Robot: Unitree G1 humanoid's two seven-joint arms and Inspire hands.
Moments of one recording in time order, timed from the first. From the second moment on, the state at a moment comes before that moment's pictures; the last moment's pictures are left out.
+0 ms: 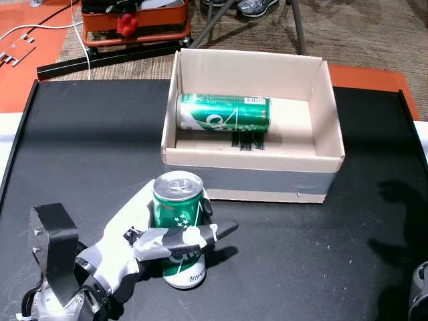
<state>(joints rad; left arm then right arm) -0.56 0.05 0.23 1.30 -0.11 -0.67 -0.77 -0.61 -0.08 -0.73 0.95 0.92 -1.00 1.43</state>
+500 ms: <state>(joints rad) -0.70 0.06 0.33 1.25 -0.25 -0.77 -0.97 -0.67 -0.08 -0.76 1.01 0.93 -1.01 1.47</state>
